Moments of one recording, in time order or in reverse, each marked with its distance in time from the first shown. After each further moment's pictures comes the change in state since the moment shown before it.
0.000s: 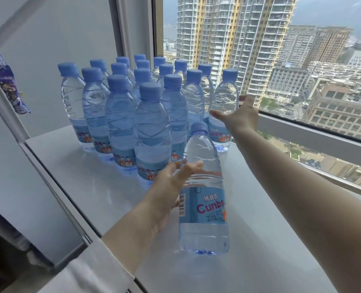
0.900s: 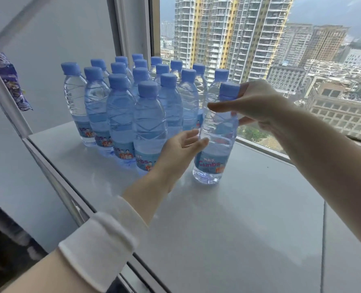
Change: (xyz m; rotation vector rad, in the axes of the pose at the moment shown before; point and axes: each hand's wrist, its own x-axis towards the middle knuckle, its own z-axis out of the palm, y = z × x) left_hand 0.010 0.035 0.022 0.192 0.027 0.190; right_hand -0.053 -0.050 -0.087 -0.021 -0.422 -0.104
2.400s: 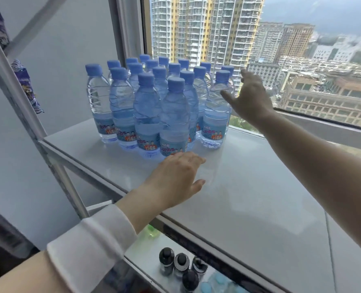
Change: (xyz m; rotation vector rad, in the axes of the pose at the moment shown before) left_hand -0.064 -0.024 -0.067 1.319 -0.246 0.569; right_hand -0.012 -0.003 0.048 -0.455 0.410 -0.152
